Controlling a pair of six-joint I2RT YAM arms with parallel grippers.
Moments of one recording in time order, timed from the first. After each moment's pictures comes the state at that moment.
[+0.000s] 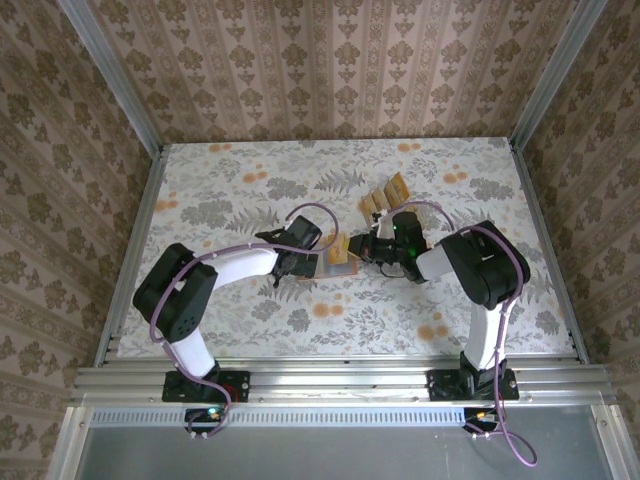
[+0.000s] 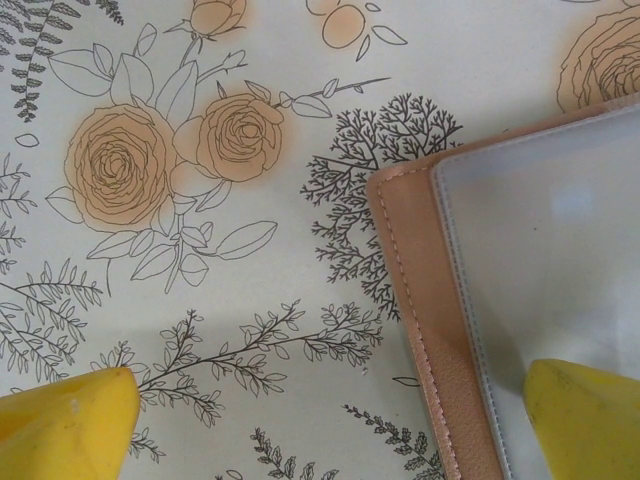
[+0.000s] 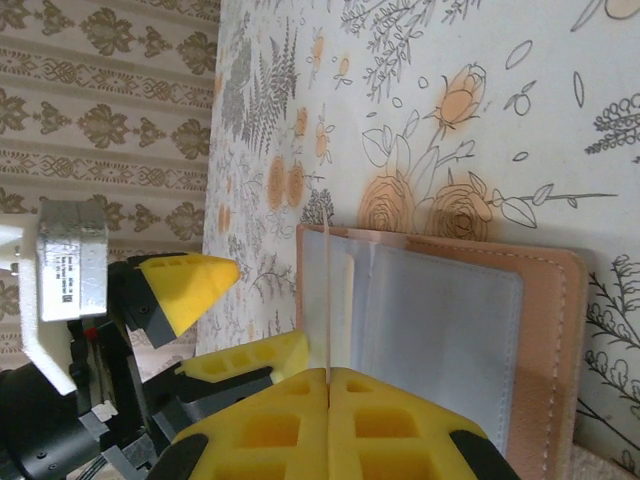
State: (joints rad) left arm -0.75 1.72 0.98 -0.45 -0.35 -0.40; right arm 0.36 1.94 0.71 0.77 -0.72 0.95
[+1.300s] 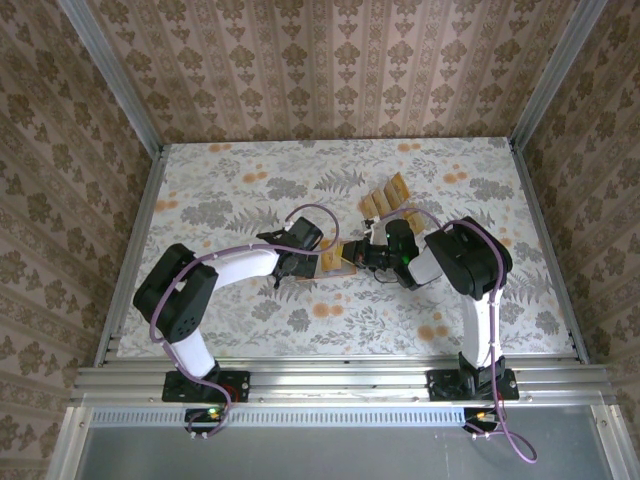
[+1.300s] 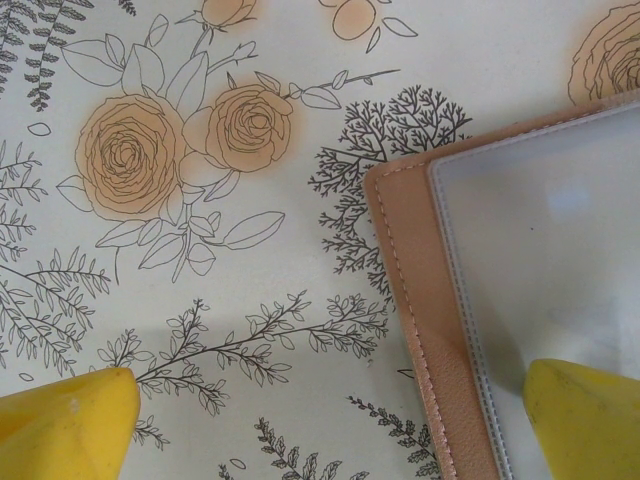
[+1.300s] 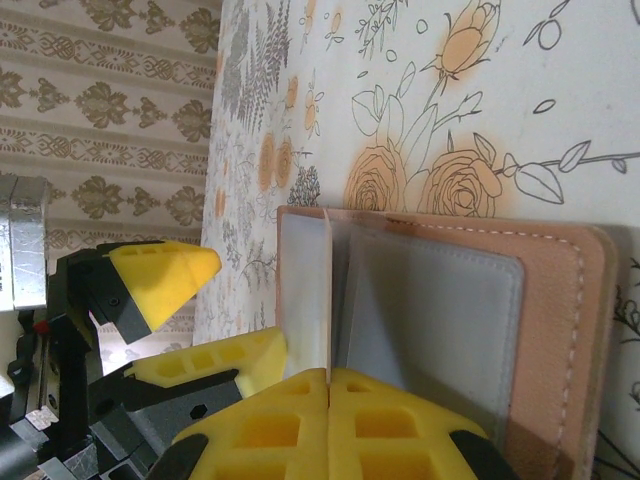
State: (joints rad) left arm -0.76 1.72 0.98 -0.47 -0.37 -0.42; right arm 0.40 2.05 0.71 0.93 -0.72 0.98
